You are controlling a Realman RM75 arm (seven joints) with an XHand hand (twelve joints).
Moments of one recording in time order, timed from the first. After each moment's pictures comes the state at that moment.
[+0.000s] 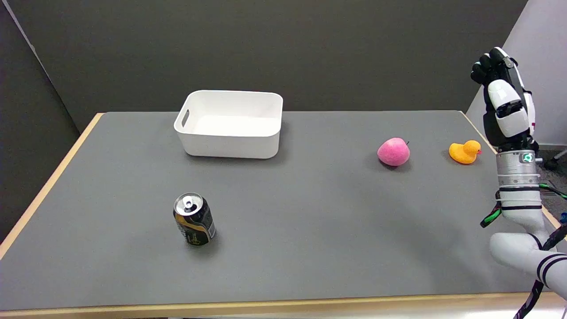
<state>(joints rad) 0.09 -0.88 -1.66 0.71 0.73 1.26 1.72</state>
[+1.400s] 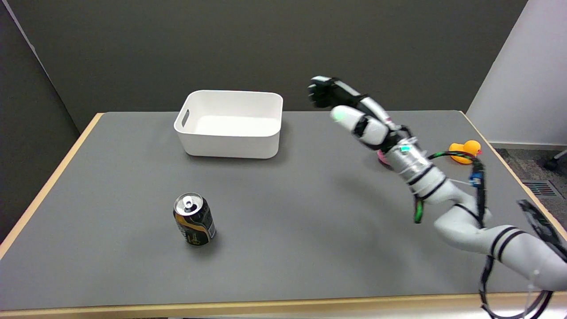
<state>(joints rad) 0.23 -0.90 -1.97 1.07 0.25 0.88 1.80</state>
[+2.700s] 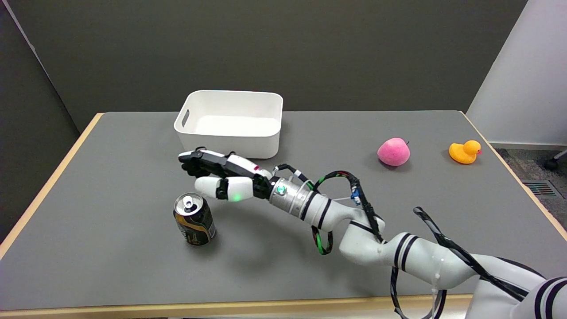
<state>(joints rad) 0.45 -1.29 -2.32 0.99 -0.04 0.53 1.81</state>
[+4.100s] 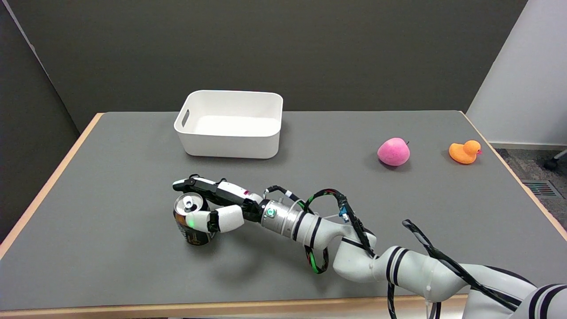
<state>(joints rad) 0.43 -1.34 -2.36 0.92 -0.09 0.52 1.81</state>
